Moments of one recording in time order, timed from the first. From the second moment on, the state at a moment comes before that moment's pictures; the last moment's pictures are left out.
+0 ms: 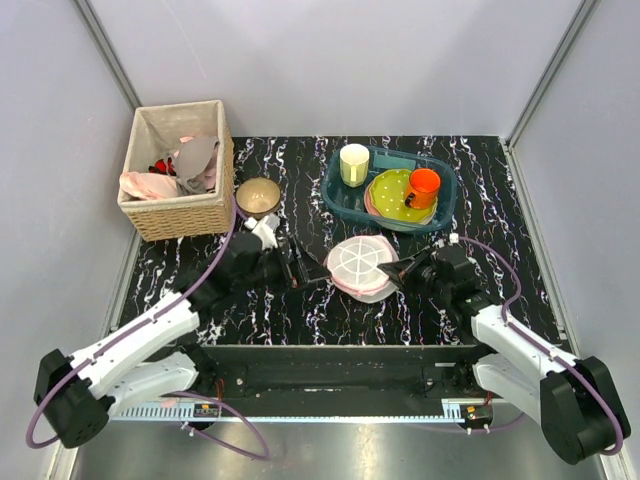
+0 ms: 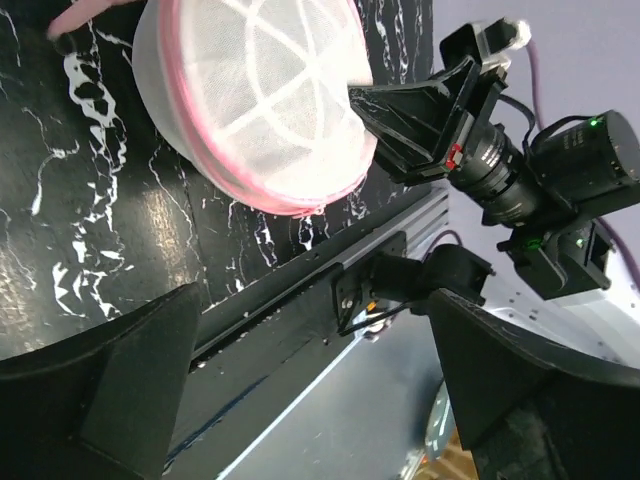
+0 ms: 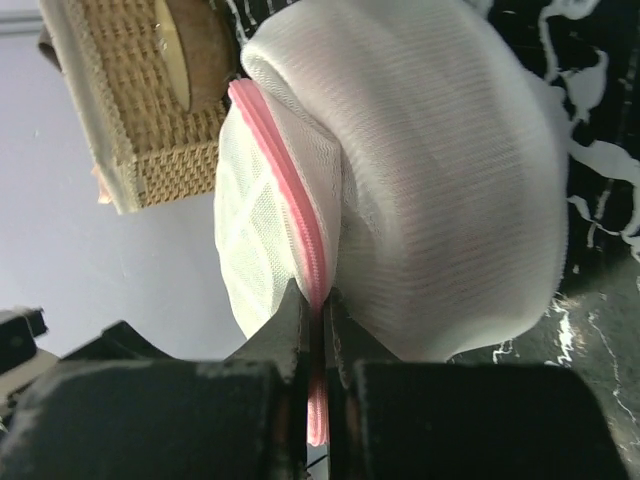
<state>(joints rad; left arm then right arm) -0.72 0.97 0.74 -0.30 0.26 -0.99 0.38 0.95 0.32 0.16 -0.27 1.30</state>
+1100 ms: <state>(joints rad) -0.77 1.46 0.74 0.21 0.28 -1.27 0.39 0.88 0.35 -0.06 -0.17 1.24</state>
